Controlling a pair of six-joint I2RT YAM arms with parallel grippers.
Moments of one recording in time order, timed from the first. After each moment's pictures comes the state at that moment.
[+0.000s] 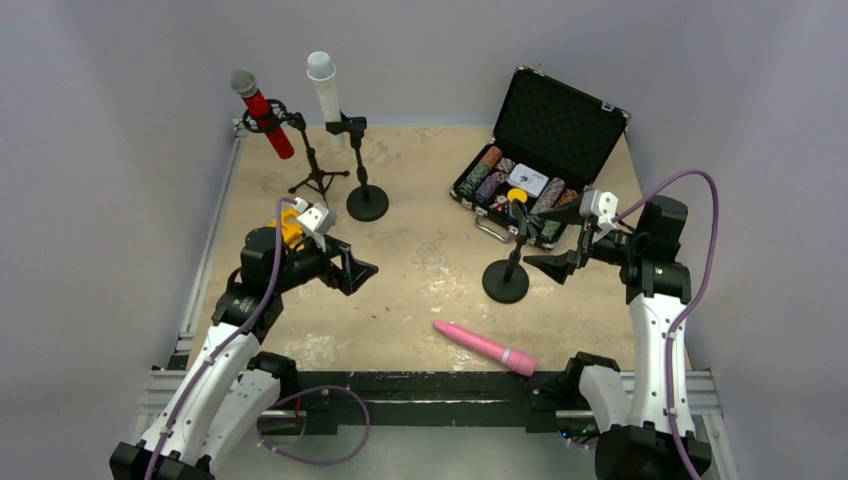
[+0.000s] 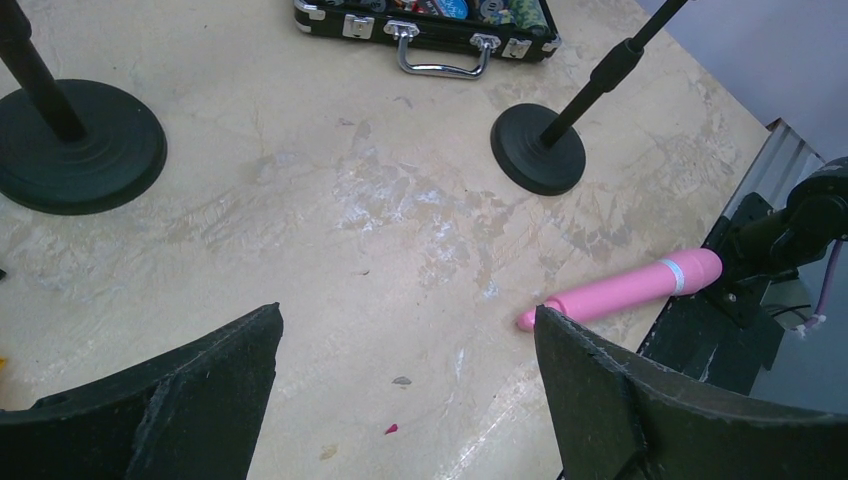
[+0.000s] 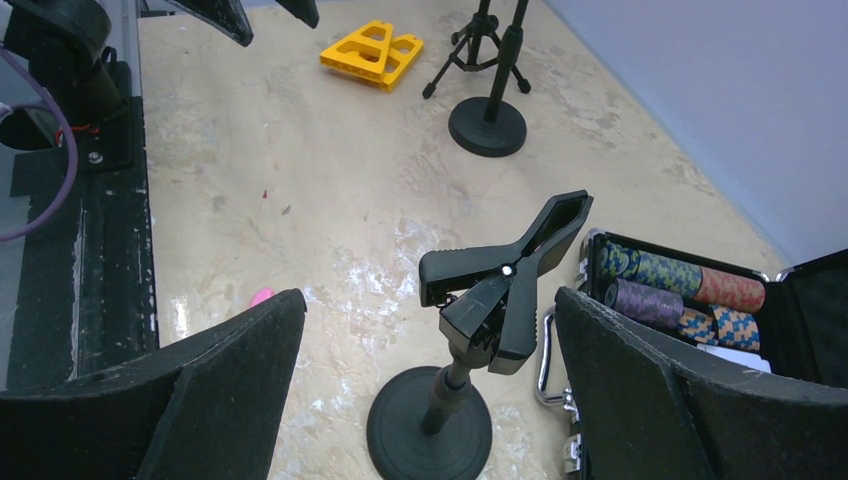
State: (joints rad) left arm -0.26 0.69 0.58 -0.23 0.58 -0.15; right arm -0.24 0.86 0.89 -0.57 -1.38 -0.65
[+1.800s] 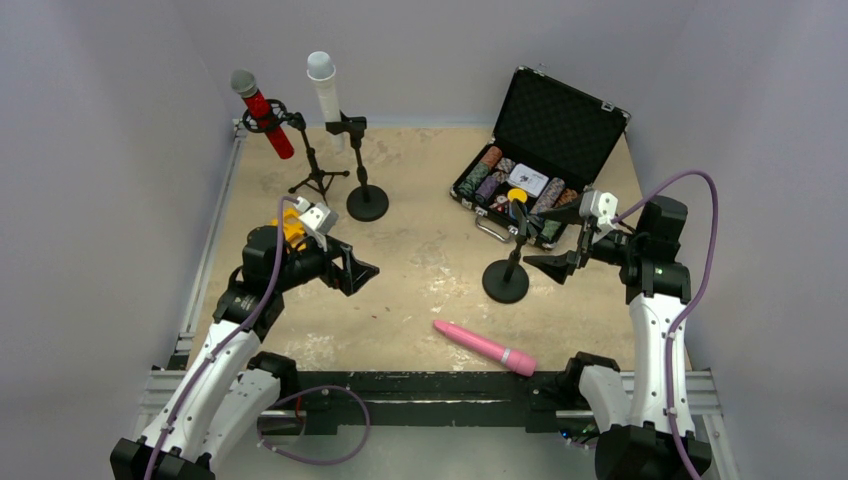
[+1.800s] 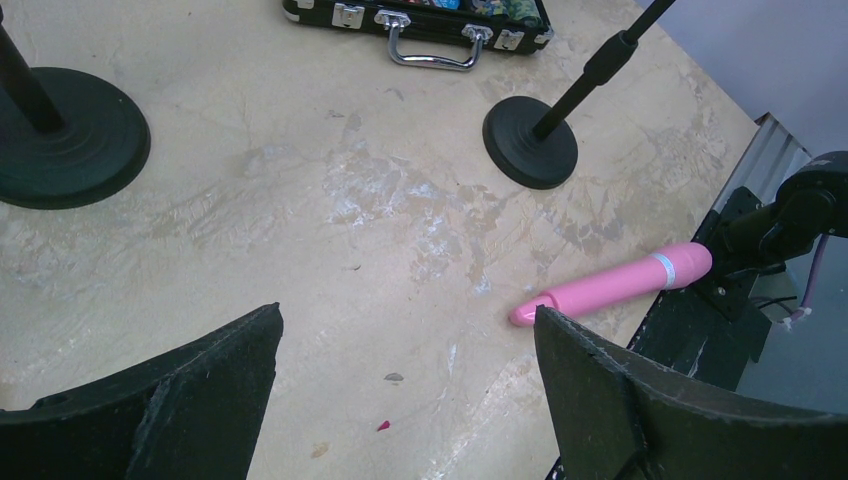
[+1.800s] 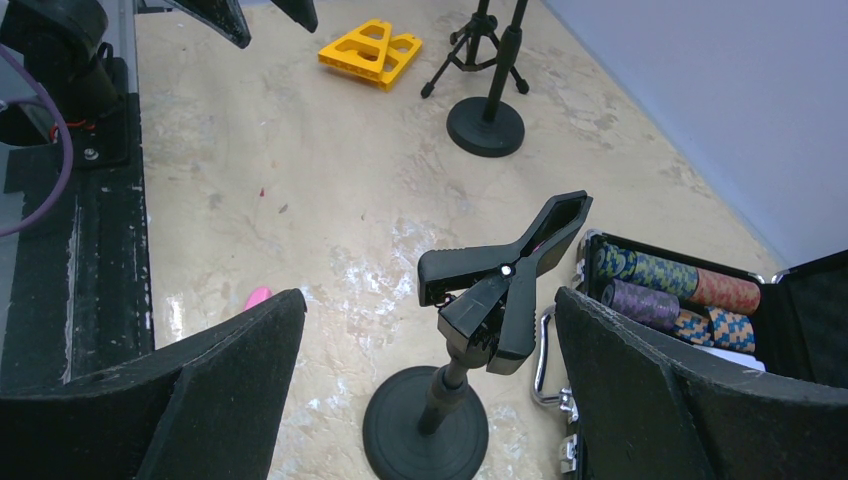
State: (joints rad) left arm -0.26 0.71 0.58 -0.23 0.60 -0.16; right arm -0.24 0.86 0.89 -0.57 -1.38 -0.66
